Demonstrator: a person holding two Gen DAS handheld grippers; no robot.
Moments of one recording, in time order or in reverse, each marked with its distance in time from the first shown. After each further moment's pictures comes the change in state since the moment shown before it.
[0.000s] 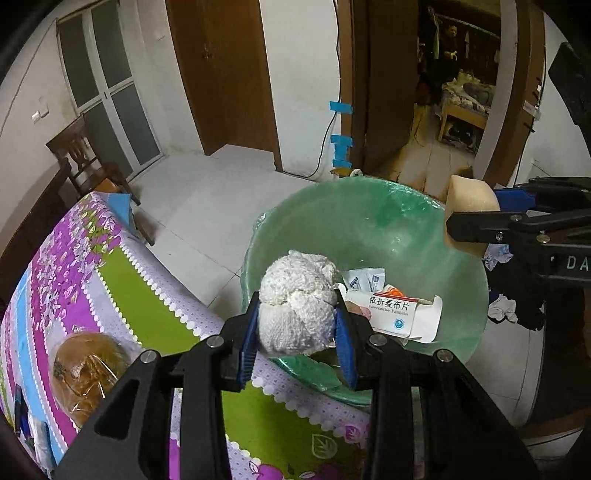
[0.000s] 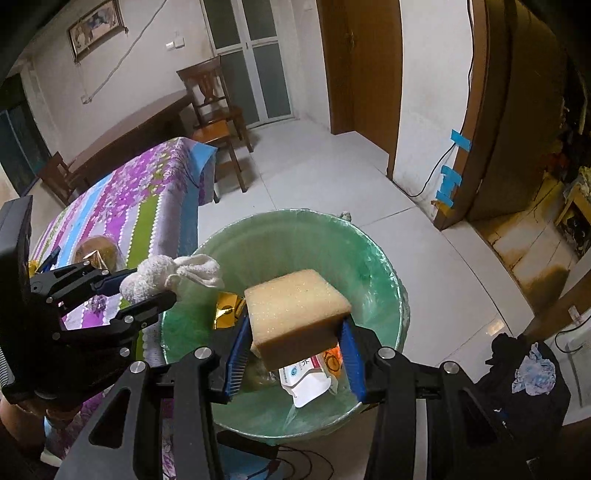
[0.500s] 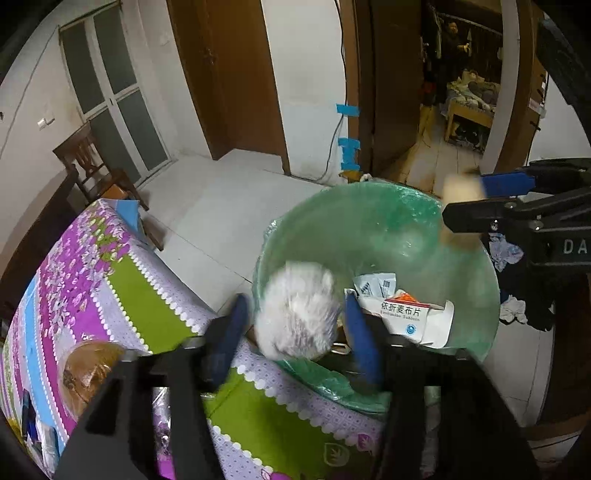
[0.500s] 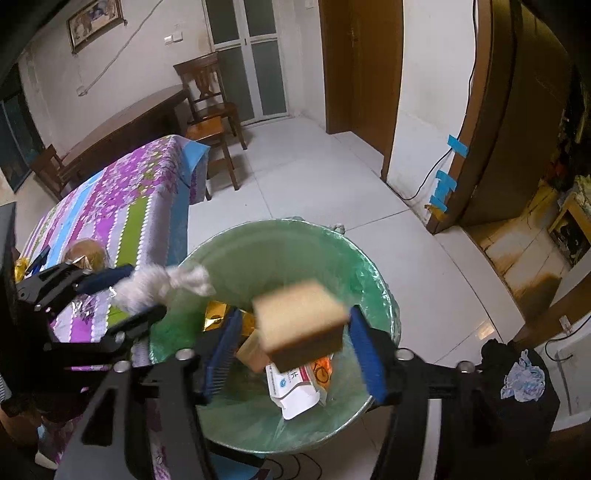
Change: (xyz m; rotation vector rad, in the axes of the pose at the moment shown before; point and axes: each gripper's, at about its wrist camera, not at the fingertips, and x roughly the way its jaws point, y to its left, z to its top) left arm -0.002 0.000 0.001 0.010 -0.030 0.041; right arm 0.010 0.000 0.016 -0.023 0.008 -0.039
